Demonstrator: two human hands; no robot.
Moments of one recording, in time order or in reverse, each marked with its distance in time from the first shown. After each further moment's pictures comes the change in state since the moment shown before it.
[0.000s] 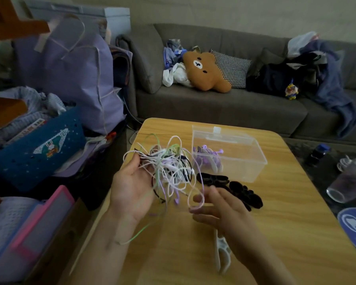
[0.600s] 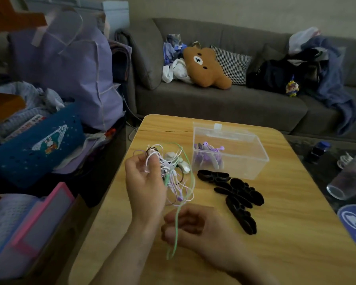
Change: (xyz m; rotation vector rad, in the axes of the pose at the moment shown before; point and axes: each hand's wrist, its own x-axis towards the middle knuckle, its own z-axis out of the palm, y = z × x) left_hand -0.014 -0.033 0.019 0.714 0.398 0.622; right_hand -0.017 0.007 0.028 -0.214 -0.308 -0.091
